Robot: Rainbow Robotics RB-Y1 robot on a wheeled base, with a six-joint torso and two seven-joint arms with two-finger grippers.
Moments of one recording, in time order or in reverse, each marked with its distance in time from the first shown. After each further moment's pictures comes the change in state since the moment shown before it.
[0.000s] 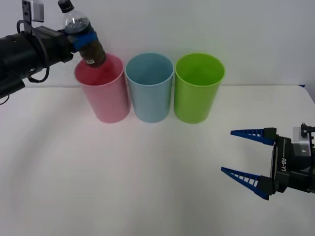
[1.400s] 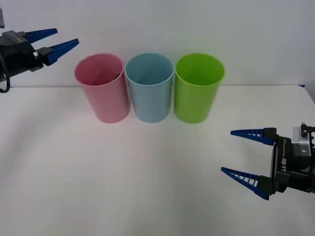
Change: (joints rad) right arm 0.000 0.000 0.000 0.000 0.000 0.000 0.000; left arm 0.196 0.152 0.124 -0.030 0.436 -0.241 -0.337
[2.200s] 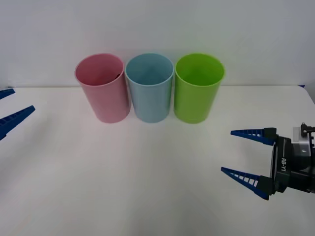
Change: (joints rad) right arm 0.000 0.000 0.000 0.000 0.000 0.000 0.000; left arm 0.784 -0.203 0.634 -0.317 -0.223 -0.230 0.017
